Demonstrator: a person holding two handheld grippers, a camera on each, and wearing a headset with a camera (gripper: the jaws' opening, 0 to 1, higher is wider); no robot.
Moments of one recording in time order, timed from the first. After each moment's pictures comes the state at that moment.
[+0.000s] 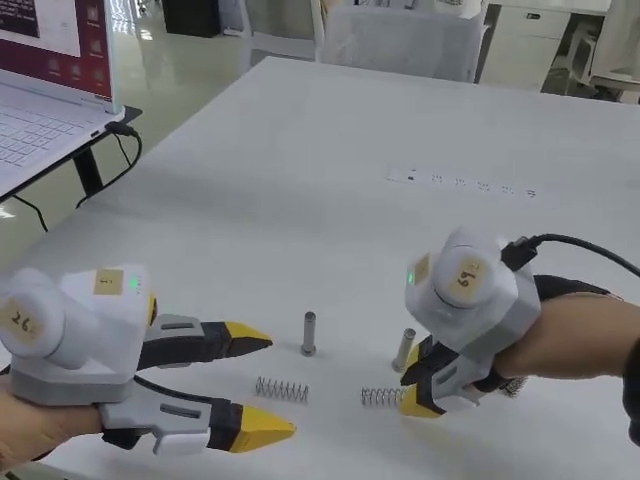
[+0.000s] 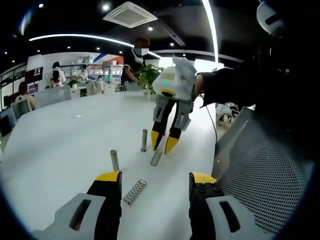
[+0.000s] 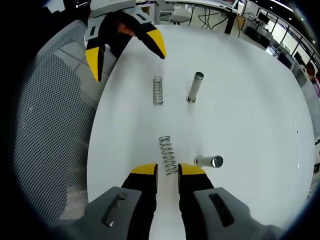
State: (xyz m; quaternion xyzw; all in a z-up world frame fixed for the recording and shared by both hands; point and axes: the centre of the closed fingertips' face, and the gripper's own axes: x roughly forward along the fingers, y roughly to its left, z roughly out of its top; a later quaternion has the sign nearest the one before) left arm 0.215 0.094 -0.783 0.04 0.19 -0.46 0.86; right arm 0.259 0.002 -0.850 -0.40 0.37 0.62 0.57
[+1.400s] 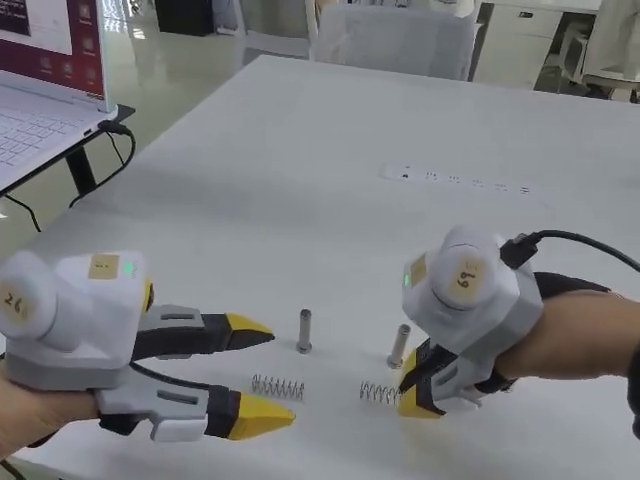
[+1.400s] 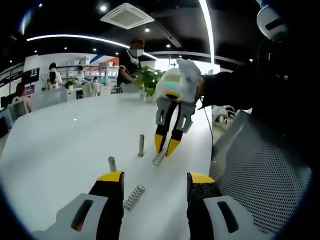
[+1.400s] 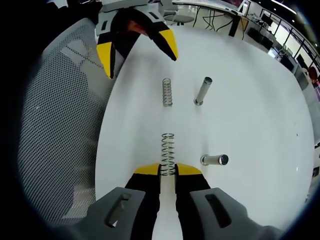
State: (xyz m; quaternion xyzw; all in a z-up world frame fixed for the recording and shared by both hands) left arm 0.217 0.087 -0.770 0.04 0.19 -0.48 0.85; right arm 0.244 -0.001 -0.830 -0.41 0.36 0.62 0.56
